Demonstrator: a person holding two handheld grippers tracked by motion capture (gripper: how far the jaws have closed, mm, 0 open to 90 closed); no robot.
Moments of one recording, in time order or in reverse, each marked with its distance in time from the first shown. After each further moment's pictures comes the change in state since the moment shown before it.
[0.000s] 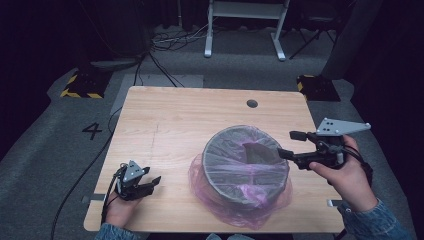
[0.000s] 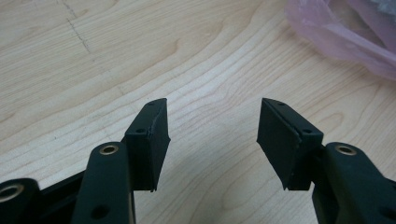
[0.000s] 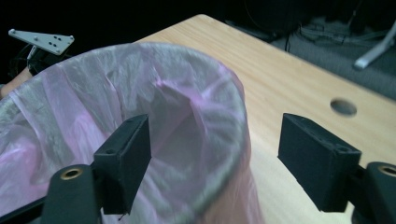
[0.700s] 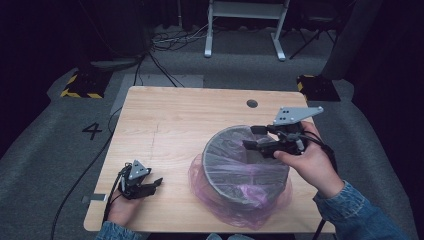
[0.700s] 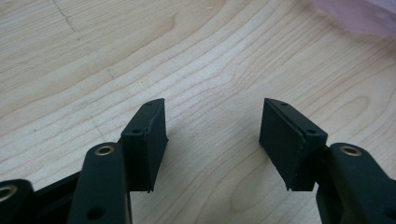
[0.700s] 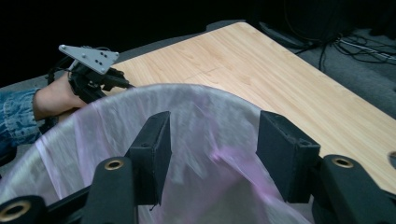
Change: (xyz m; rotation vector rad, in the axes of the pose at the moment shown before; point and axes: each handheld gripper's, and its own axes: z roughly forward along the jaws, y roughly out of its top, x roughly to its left) left arm 0.003 -0.002 0.014 0.067 -0.003 0.014; right arm 0.036 0.051 0.062 0.038 0.117 -0.085
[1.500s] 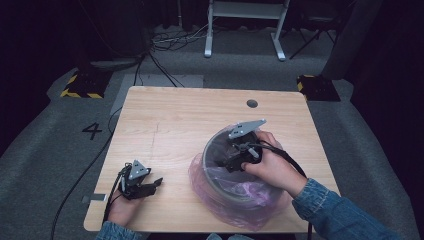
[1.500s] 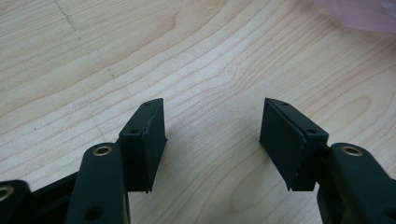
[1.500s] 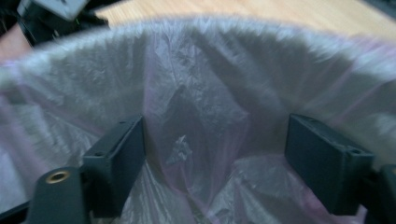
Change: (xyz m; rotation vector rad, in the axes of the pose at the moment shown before) left arm 0.000 0.000 0.000 -0.002 0.000 -0.005; right arm 0.016 -0.024 0.099 0.213 0.007 0.010
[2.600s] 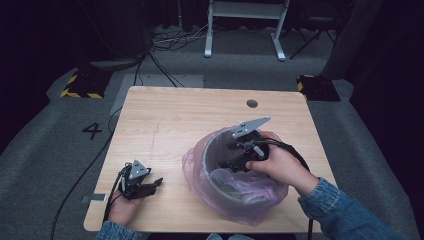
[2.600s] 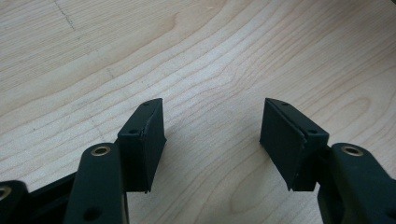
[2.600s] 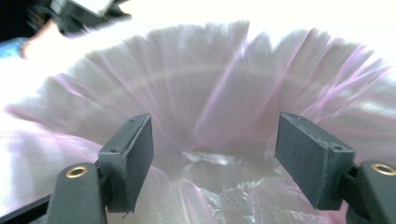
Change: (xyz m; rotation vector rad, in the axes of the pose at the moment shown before) left arm 0.000 0.000 0.000 0.002 0.002 -0.003; right arm -0.002 0.003 -0.020 -0.009 0.095 0.020
